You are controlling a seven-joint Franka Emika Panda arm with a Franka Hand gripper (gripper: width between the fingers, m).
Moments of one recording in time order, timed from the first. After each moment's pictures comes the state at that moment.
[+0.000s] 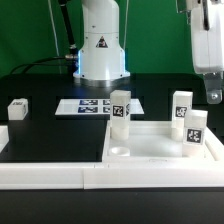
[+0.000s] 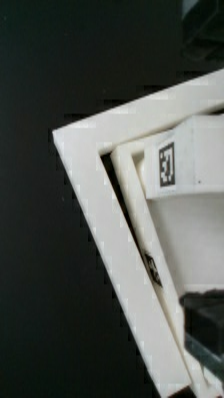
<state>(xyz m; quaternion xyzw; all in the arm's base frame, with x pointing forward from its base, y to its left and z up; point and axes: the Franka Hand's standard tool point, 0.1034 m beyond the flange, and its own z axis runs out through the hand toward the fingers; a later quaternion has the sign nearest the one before) 0.621 0.134 0.117 -0.55 0.83 0.02 0.10</state>
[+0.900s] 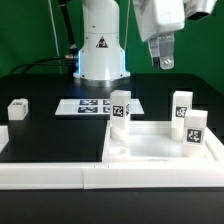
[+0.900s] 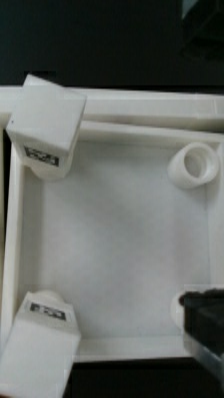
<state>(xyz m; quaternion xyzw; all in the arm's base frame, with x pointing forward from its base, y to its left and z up) 0.573 0.065 0.149 -0.72 0.69 -0.03 0.12</state>
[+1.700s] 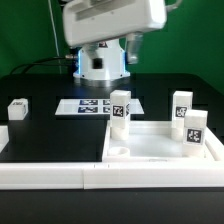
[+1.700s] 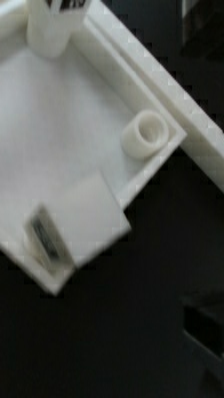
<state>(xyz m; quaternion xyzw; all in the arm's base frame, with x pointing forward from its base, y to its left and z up) 0.489 -0.037 0.138 -0.94 0.31 -0.13 0.07</state>
